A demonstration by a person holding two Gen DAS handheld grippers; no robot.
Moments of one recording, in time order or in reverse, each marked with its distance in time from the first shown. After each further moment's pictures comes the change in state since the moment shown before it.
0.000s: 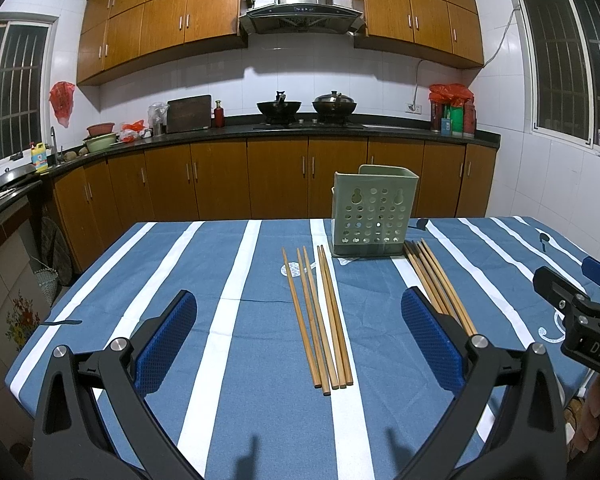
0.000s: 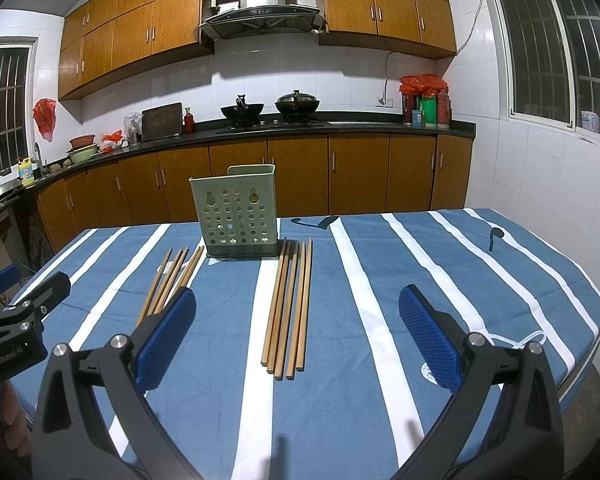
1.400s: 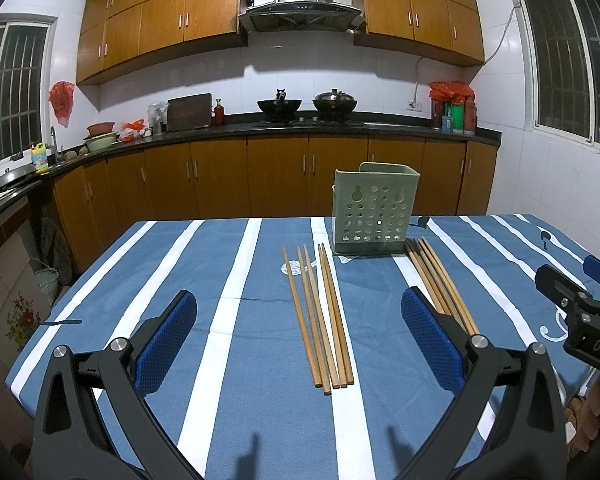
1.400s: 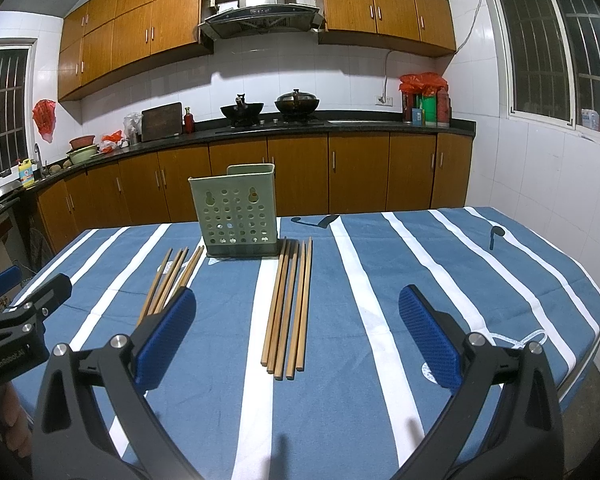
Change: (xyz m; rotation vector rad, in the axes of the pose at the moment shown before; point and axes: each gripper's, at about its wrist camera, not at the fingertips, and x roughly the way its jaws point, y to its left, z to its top) left arm 0.004 -0.003 -0.001 -0.002 0.010 0.007; right arm 0.002 0.000 -0.001 0.001 0.004 0.000
